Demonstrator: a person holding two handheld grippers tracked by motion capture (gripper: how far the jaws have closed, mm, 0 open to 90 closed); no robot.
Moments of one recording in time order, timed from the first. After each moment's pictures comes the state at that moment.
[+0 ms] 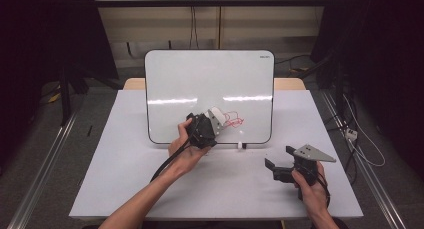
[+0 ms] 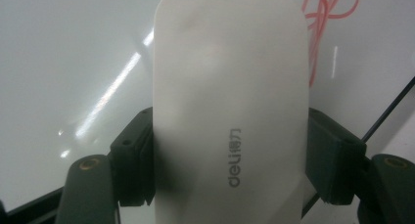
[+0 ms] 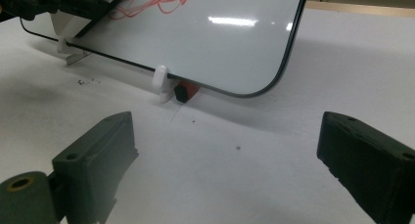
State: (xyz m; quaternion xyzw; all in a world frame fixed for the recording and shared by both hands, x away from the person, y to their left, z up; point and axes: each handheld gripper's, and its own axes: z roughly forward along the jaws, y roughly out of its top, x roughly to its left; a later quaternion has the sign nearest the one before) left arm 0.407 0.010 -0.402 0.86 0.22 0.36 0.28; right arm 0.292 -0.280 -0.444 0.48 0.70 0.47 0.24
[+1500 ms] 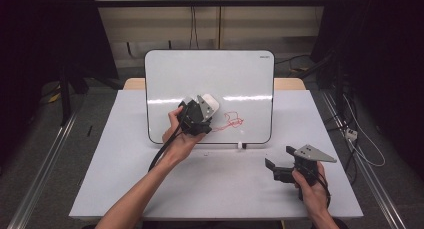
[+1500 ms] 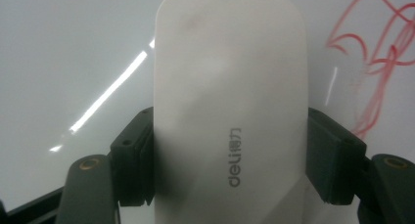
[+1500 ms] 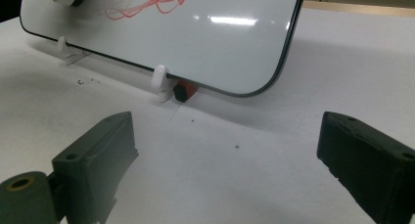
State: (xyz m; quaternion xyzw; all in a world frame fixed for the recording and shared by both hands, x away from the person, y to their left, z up) left arm 0.431 0.027 -0.377 0.84 0.26 0.36 0.31; right arm 0.292 -0.280 -0.444 0.48 0.70 0.47 0.25
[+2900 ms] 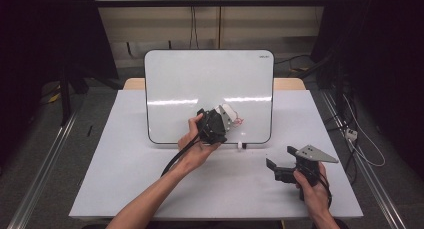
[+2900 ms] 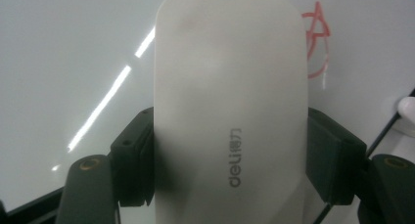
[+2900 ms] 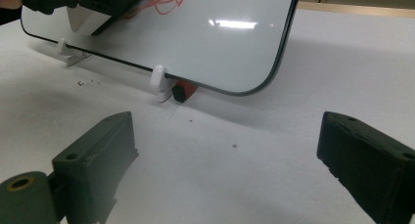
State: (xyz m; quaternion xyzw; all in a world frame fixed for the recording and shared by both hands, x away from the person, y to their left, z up) left arm 0.416 -0.014 -0.391 0.87 0.20 0.35 0.29; right arm 0.290 -0.283 -0.444 0.48 0.70 0.47 0.25
